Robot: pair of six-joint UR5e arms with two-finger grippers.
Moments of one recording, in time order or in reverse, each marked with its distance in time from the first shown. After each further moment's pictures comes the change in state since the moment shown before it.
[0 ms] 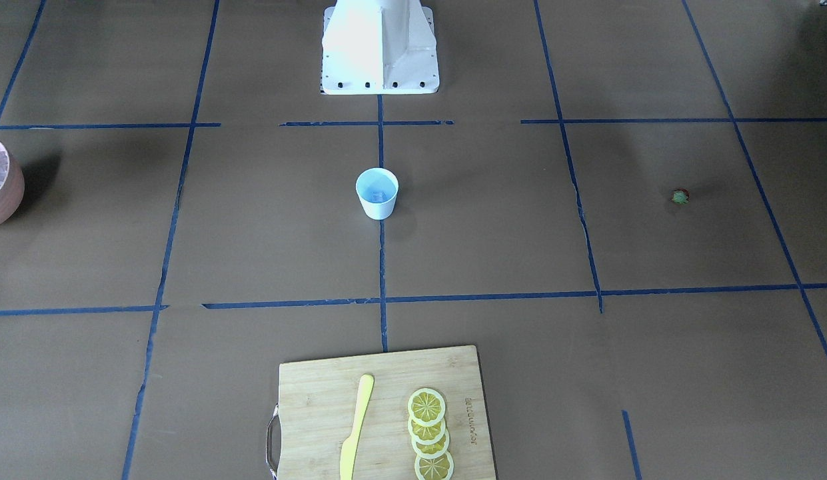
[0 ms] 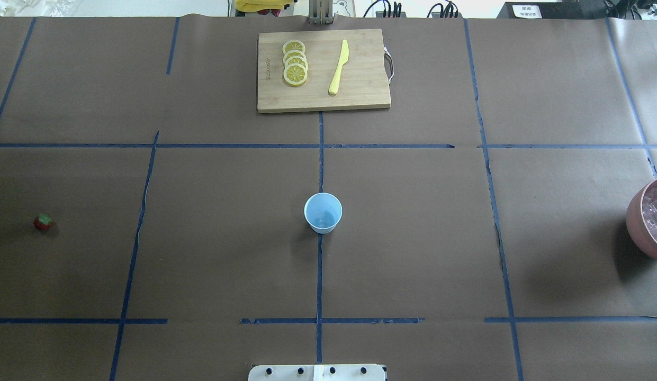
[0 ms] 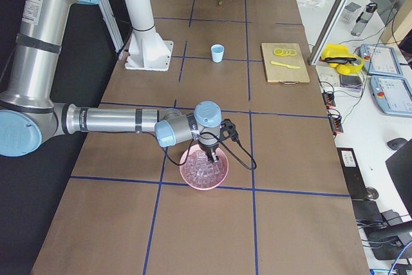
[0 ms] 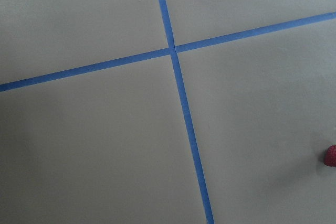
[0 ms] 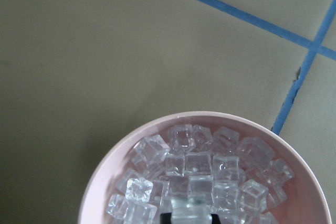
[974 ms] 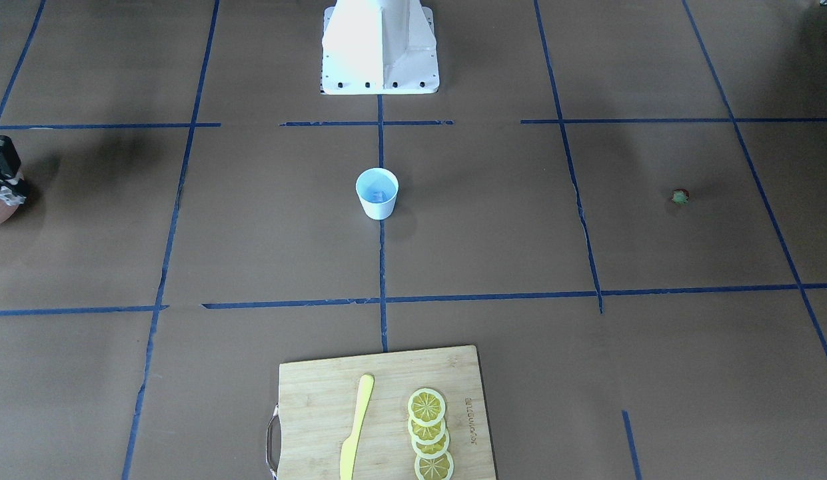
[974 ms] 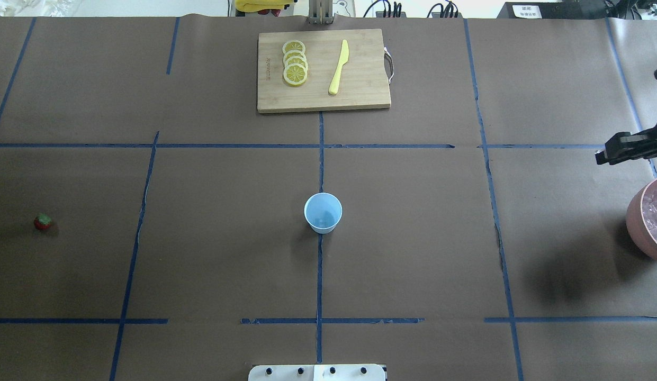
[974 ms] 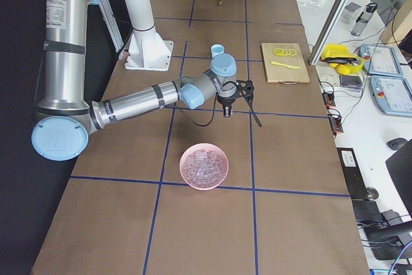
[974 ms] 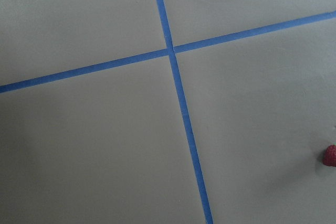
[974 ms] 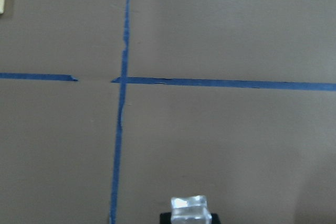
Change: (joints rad) left arm 0.003 0.000 -0.003 -0.002 0.000 0.002; right arm -0.213 0.243 0.137 -0.029 -0.054 0.652
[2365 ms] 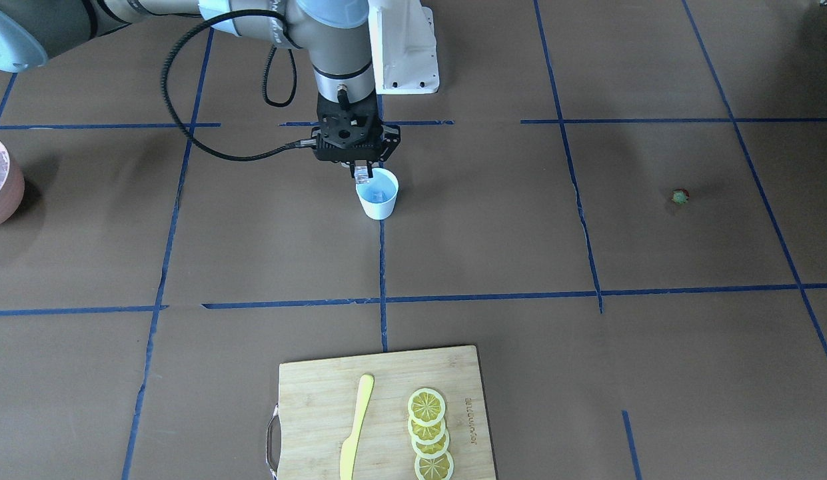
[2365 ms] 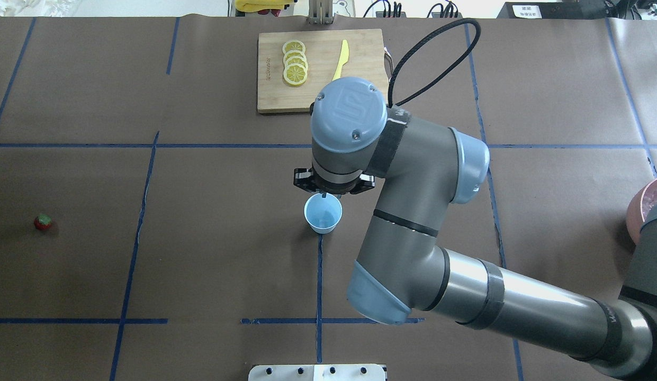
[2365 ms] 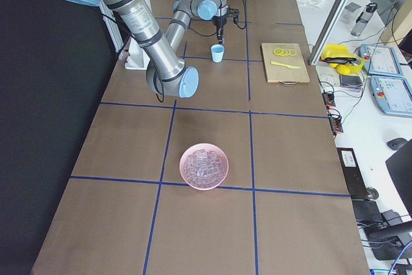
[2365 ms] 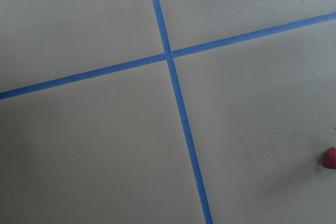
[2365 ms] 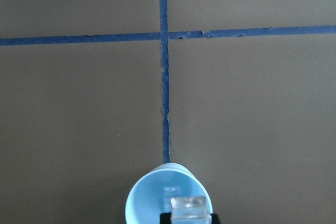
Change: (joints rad) left arm 0.003 -0.001 0.004 -0.020 0.000 -0.002; right arm -0.625 0.860 -0.247 -0.500 -0.472 0.564
